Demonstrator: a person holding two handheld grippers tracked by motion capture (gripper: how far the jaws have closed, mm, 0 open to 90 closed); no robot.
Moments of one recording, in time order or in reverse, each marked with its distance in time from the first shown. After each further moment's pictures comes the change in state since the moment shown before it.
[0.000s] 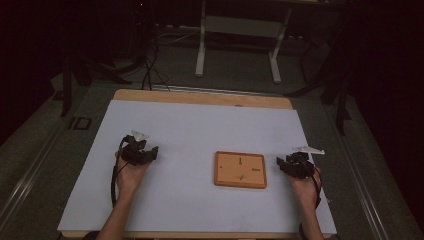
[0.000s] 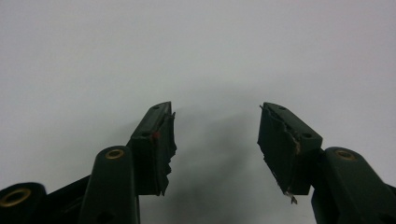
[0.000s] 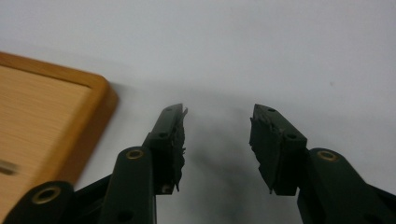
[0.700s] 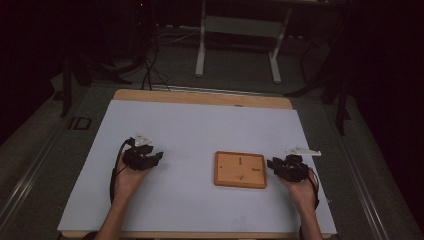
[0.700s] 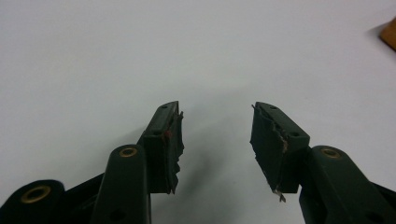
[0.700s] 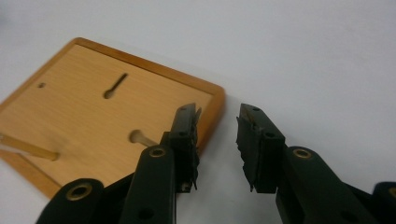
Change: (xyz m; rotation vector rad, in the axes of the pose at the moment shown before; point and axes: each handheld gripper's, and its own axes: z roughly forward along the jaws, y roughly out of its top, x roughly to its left) left arm -0.014 -0.002 -0.019 -0.010 -0.168 0.098; right arm 0.033 0.005 -0.022 -0.022 0.195 -0.095
